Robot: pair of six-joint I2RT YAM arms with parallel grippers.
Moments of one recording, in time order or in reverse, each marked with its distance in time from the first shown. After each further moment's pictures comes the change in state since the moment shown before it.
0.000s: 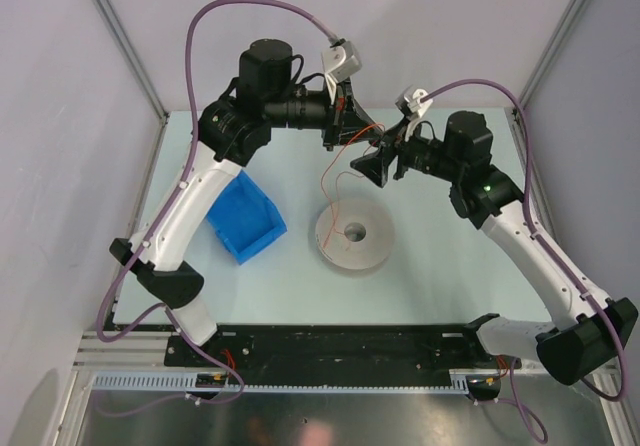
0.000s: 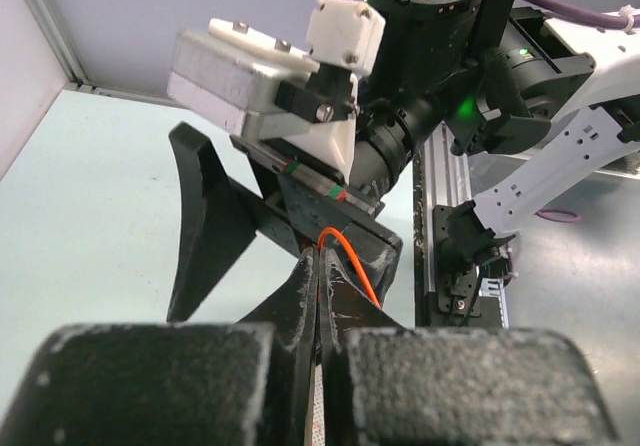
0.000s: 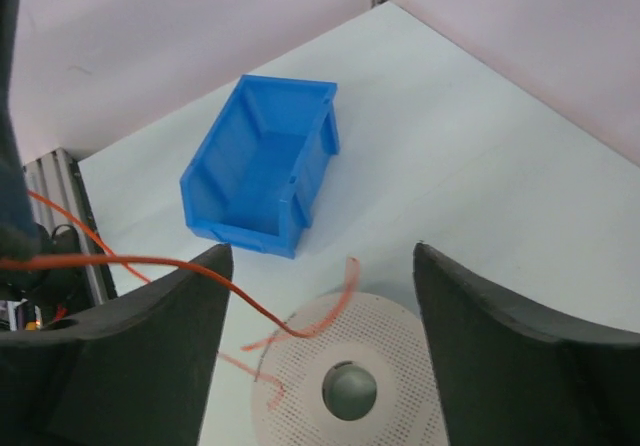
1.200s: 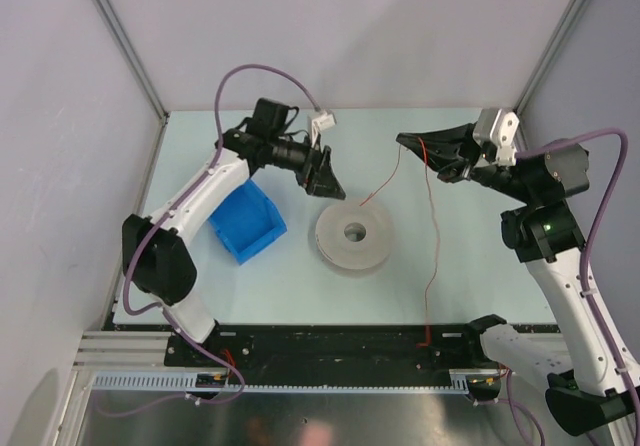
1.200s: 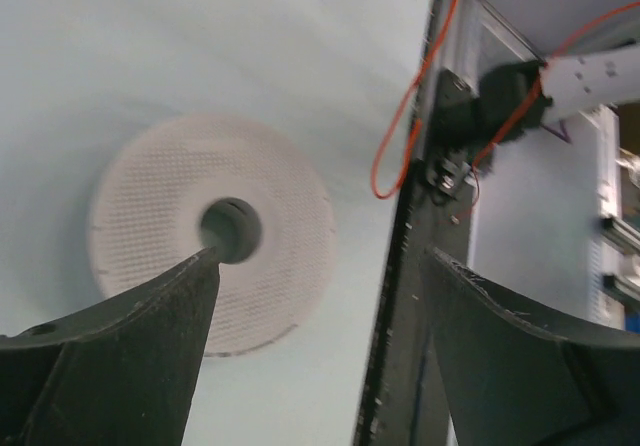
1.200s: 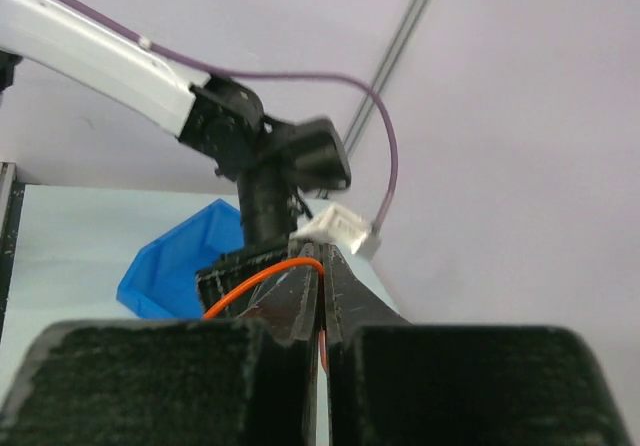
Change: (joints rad) left arm 0.252 -0.022 -0.608 0.048 0.163 0.061; right arm -0.146 -0.252 -0.001 0.255 -0.294 -0.171
